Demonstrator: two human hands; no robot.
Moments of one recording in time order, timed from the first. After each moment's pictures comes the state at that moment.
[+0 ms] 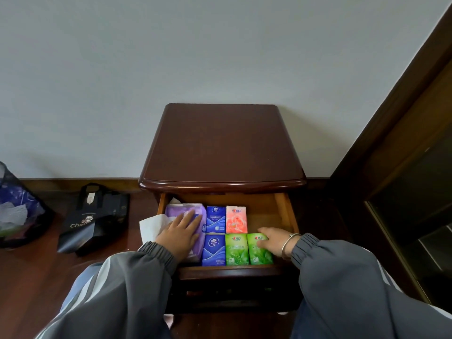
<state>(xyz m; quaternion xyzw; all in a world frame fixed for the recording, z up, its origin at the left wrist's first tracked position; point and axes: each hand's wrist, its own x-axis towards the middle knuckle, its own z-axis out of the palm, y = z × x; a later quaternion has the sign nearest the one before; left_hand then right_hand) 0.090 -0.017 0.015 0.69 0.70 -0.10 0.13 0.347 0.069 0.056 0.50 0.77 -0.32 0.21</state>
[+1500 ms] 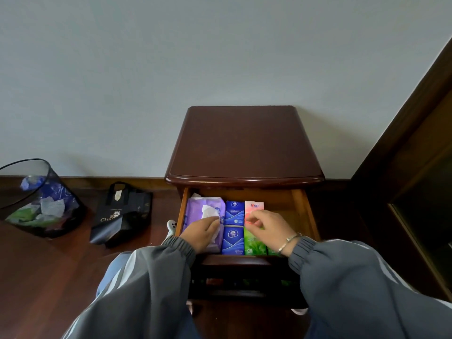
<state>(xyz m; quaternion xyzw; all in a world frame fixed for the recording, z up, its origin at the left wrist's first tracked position) 0.106 -0.040 0.046 0.56 0.74 0.16 0.34 0.305 0.034 0.072 0.44 0.84 -0.31 -0.09</state>
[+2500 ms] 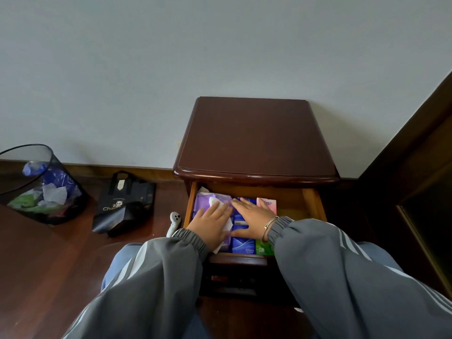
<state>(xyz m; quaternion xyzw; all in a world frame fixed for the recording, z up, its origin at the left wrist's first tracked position) 0.098 -0.034 0.038 0.71 0.68 -0.10 0.13 0.245 0.064 0.038 0.32 0.92 -0.16 0.15</state>
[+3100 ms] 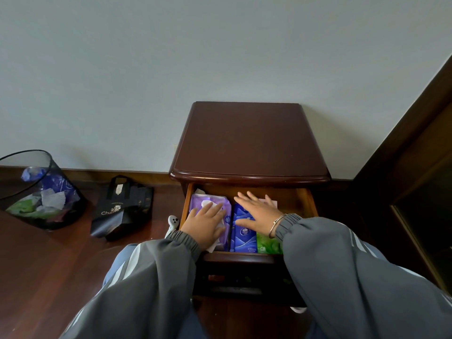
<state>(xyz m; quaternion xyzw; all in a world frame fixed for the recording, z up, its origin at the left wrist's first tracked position) 0.097 -0.037 0.042 0.71 0.69 -0.07 0.10 0.274 0.069 0.057 0.34 0.91 -0.21 0.10</state>
